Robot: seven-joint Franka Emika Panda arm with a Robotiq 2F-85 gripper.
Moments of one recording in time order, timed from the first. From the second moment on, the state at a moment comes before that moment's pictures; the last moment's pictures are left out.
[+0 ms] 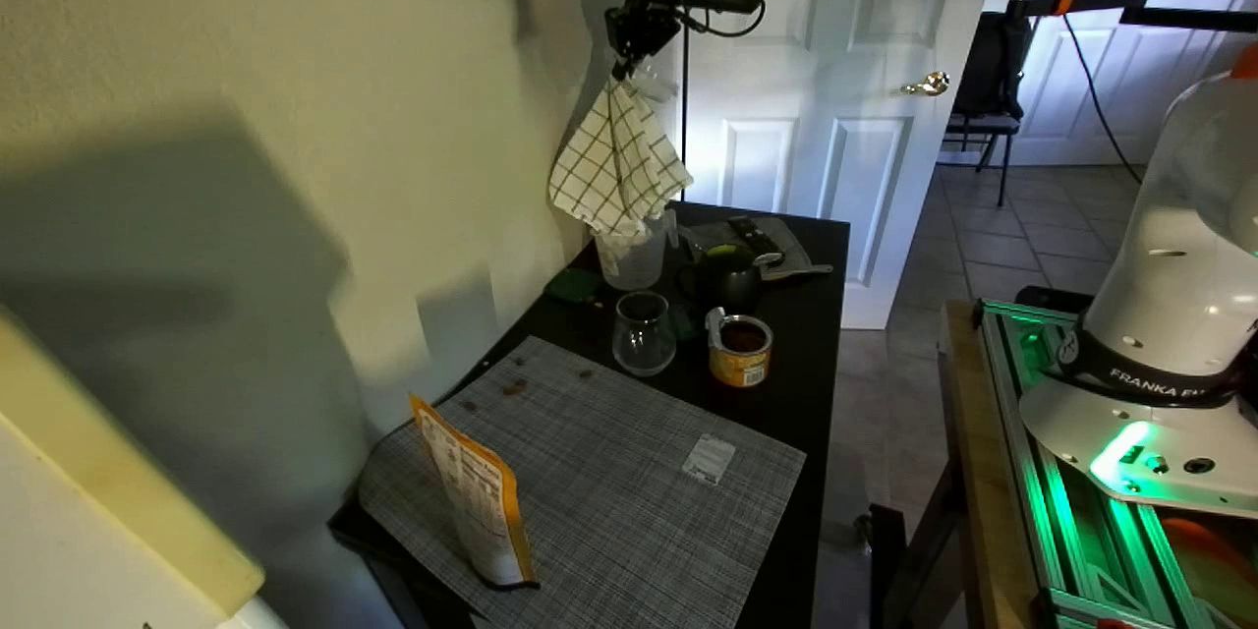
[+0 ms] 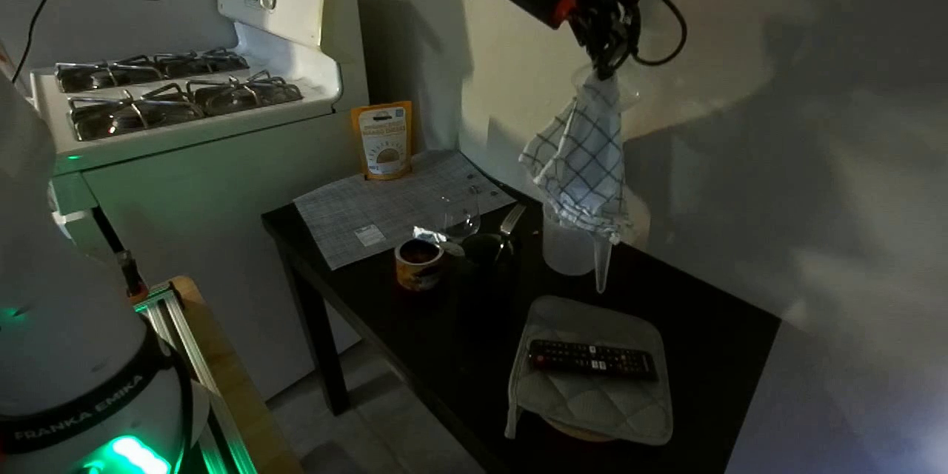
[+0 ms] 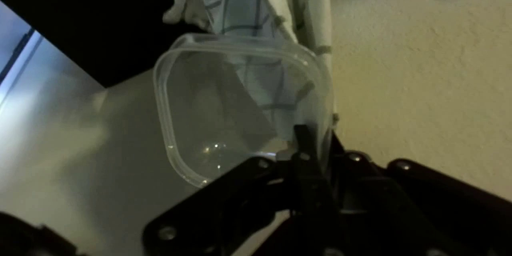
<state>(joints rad) -0.13 -0.04 -0.11 -2.10 0.13 2.58 0.07</state>
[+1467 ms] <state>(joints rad) 0.16 -0.18 -0.02 -2.20 0.46 2.14 -0.46</state>
